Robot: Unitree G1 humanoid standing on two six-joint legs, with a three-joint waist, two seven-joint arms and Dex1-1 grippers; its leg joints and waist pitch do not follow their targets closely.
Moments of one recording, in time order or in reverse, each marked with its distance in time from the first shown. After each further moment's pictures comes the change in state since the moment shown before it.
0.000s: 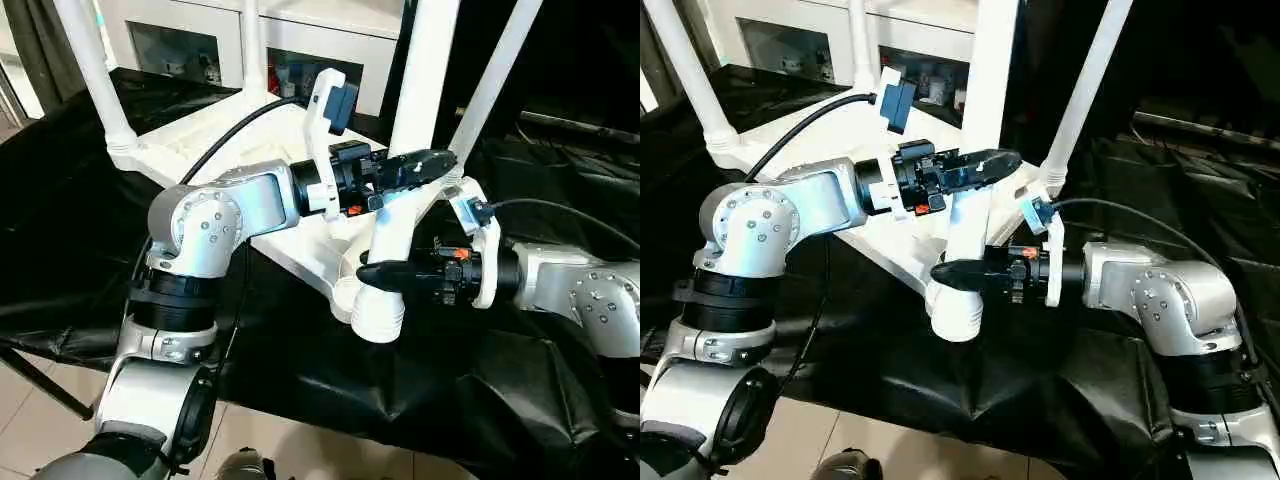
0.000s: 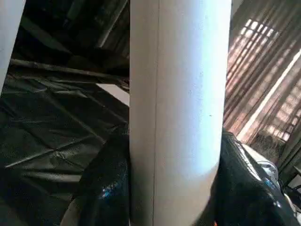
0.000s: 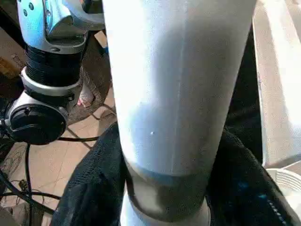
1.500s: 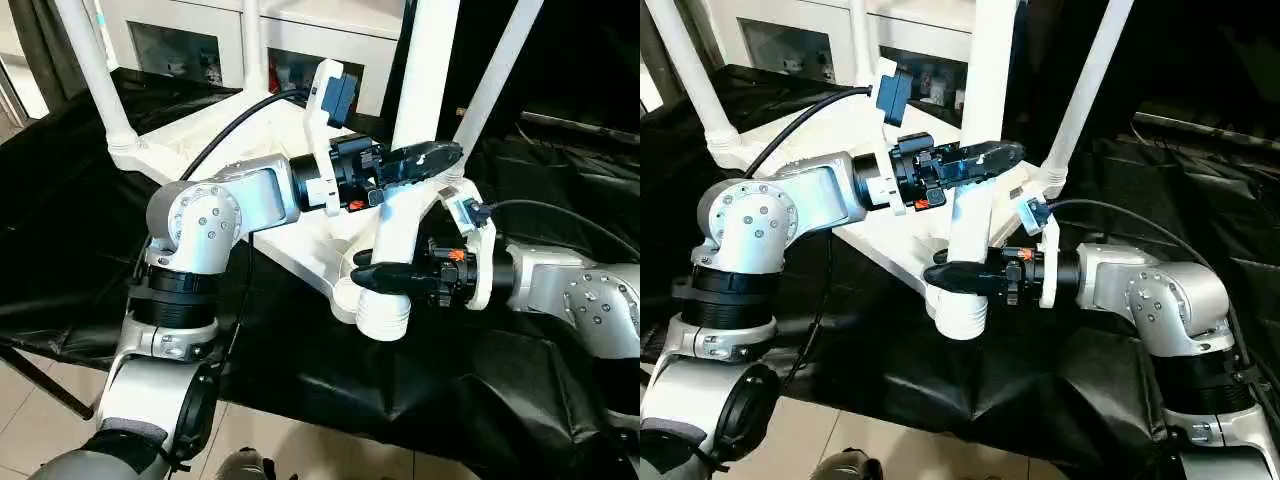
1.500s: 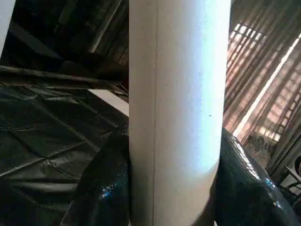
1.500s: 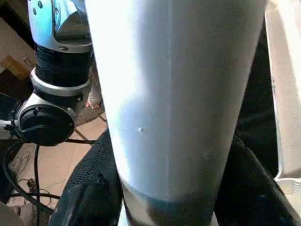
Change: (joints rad) left arm -0.012 0.002 0.009 -0.001 -0.015 0.000 -0.023; right arm 0.001 0.022 0.002 -0.002 0.008 -0.005 0.007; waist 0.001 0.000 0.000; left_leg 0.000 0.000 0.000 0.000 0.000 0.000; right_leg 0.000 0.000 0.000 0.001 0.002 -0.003
